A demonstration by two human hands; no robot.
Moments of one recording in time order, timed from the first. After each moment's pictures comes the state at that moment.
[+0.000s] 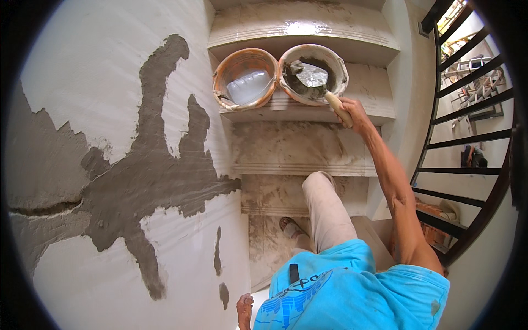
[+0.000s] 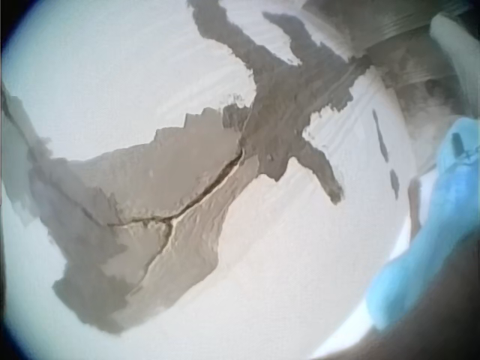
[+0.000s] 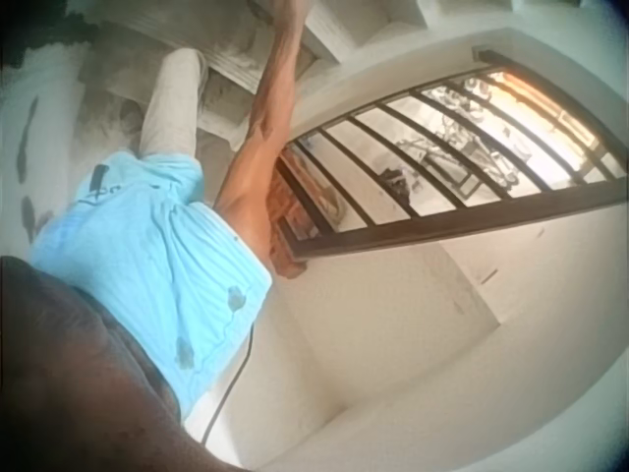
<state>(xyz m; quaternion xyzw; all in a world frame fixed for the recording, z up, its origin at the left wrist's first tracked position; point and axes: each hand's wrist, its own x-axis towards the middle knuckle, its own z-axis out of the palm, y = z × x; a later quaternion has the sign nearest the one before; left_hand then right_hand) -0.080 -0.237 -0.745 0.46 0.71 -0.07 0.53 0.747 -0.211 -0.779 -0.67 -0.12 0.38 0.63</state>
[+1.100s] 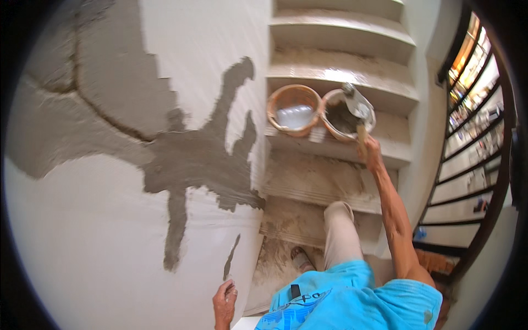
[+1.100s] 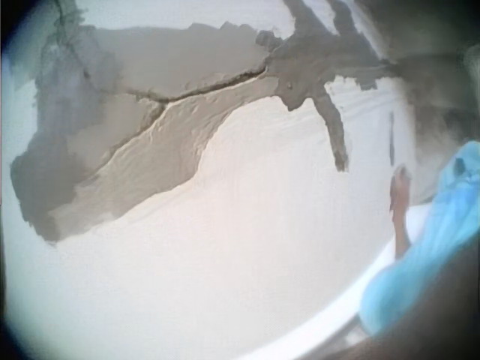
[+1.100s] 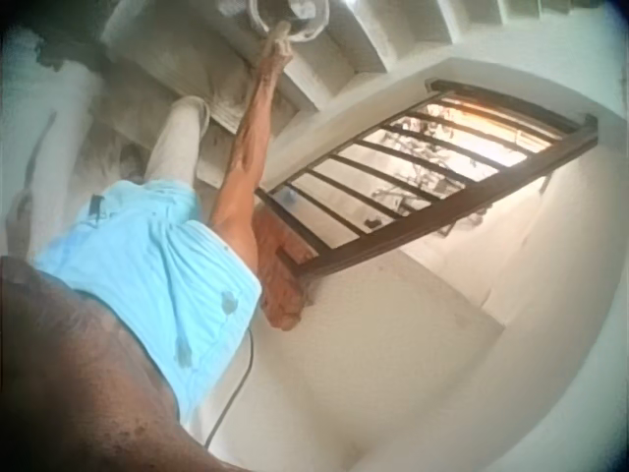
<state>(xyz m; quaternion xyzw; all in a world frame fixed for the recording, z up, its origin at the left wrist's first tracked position) 0.020 -0.171 -0.597 0.66 0.58 0.13 0.46 0.684 -0.190 -0.739 -0.63 -0.21 0.27 0.70</state>
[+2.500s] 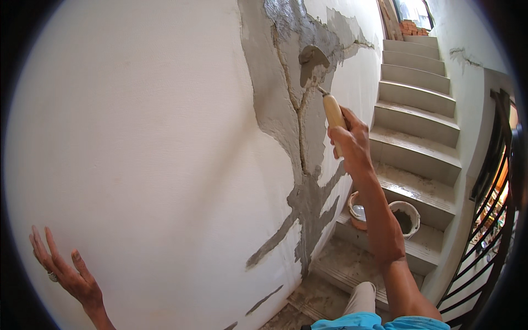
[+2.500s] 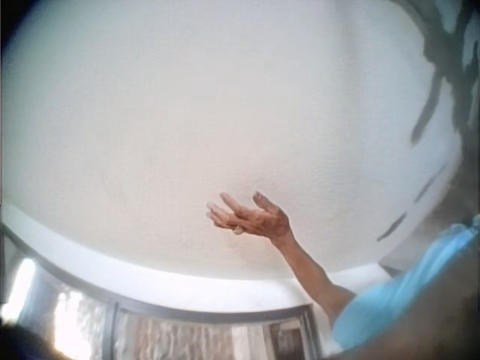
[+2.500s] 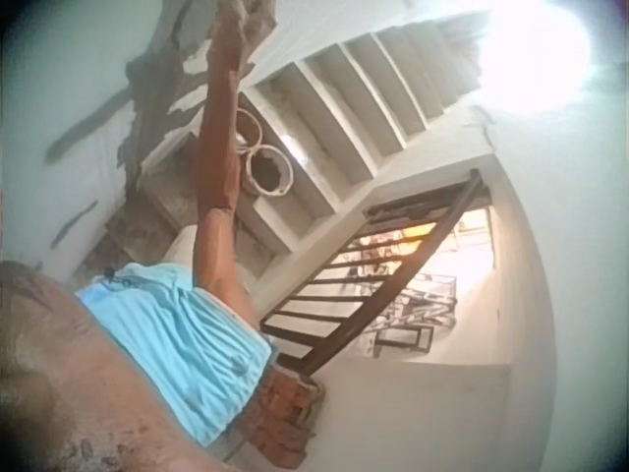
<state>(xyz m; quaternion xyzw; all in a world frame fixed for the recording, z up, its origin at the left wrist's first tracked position) -0.221 -0.171 -0.236 0.48 0.49 0.27 -0.68 0.355 -0.016 -0.263 -0.43 -0.52 0.10 0.73</state>
